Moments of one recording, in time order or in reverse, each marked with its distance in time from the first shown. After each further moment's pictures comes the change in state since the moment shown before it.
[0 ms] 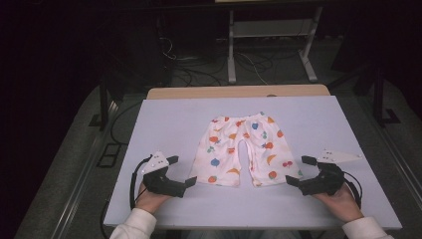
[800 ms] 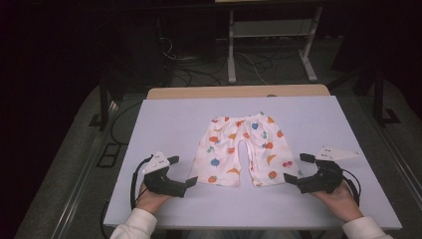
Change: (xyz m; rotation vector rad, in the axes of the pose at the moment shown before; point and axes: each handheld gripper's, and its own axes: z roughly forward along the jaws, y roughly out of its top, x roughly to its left) left arm -0.001 0.000 0.002 0.005 -0.004 -0.003; right arm 0.006 0.012 0.000 -0.005 0.005 -0.008
